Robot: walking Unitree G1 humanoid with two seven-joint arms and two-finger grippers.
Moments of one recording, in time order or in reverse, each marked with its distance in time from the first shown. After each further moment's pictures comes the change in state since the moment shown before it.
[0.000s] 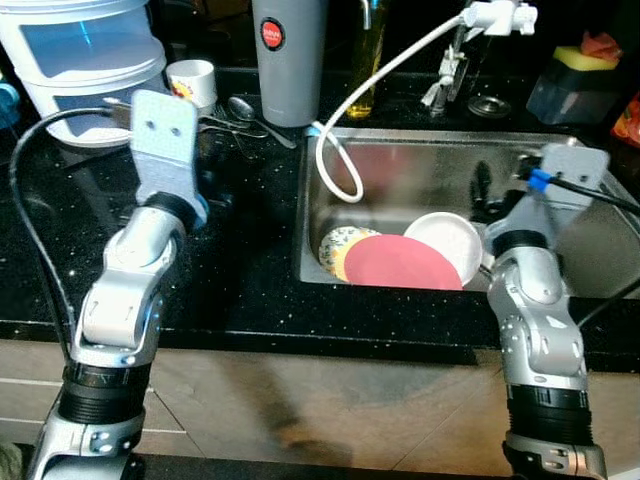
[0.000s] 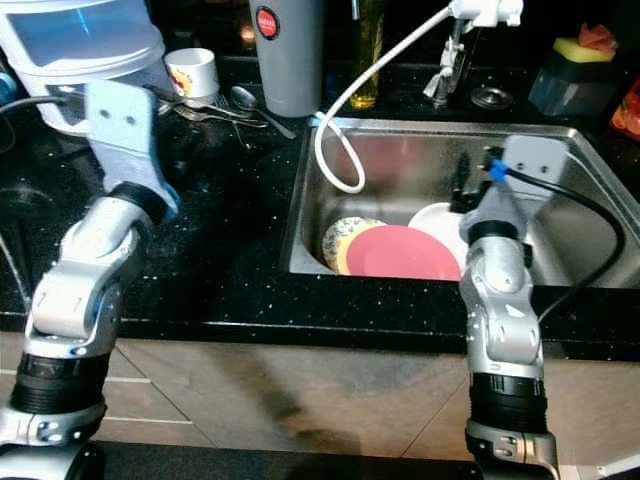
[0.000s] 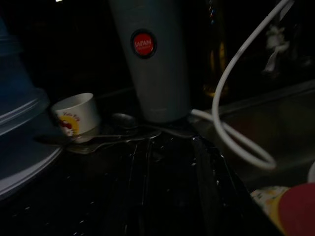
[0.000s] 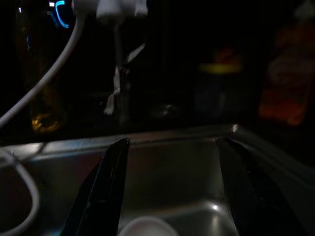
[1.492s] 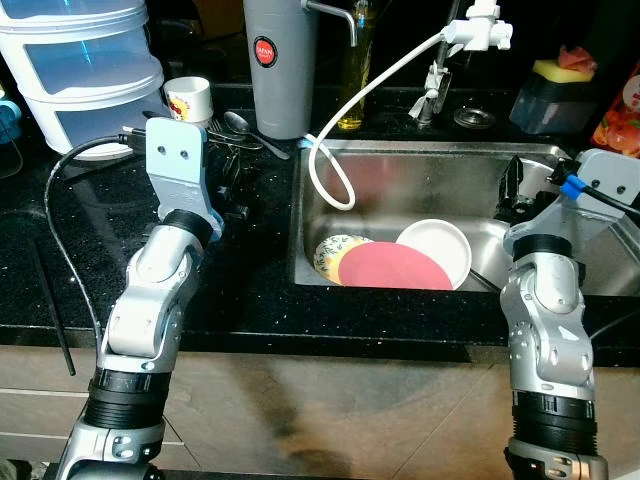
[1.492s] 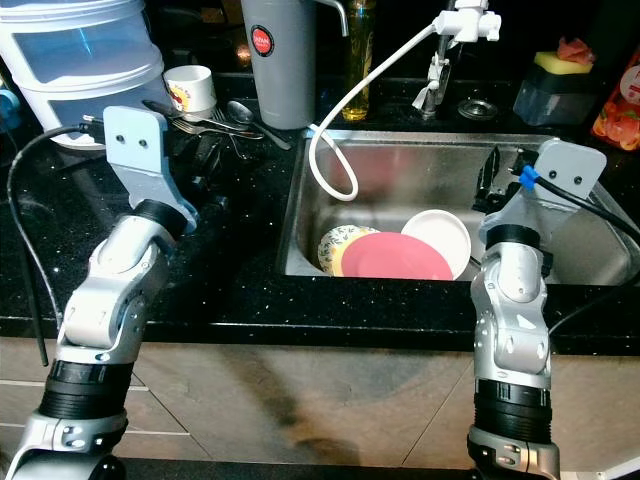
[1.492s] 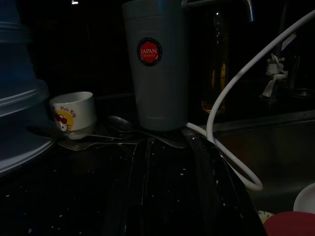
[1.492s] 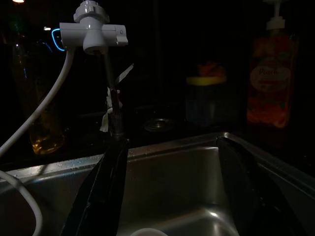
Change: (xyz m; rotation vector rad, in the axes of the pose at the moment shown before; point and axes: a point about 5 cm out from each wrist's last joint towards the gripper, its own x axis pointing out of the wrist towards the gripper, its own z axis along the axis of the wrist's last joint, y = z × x) left arm 0.005 -0.011 -0.024 -0.103 -0.010 0.084; right arm -0.002 -0.005 -0.004 0.063 -0.005 -0.026
